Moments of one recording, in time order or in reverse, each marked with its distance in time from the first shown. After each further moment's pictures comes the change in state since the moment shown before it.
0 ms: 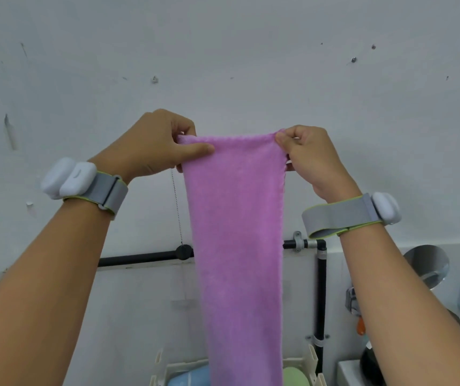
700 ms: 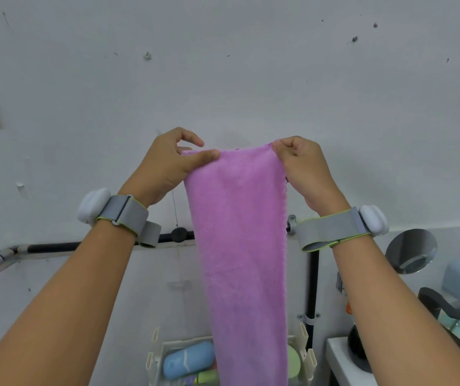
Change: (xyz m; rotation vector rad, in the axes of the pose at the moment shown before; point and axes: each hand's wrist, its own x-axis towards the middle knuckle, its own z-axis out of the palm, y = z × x) left_hand -0.023 -0.014 0.067 -0.703 0.029 -0.280; right_hand -0.031 0.033 0.008 -0.002 0.040 0.099
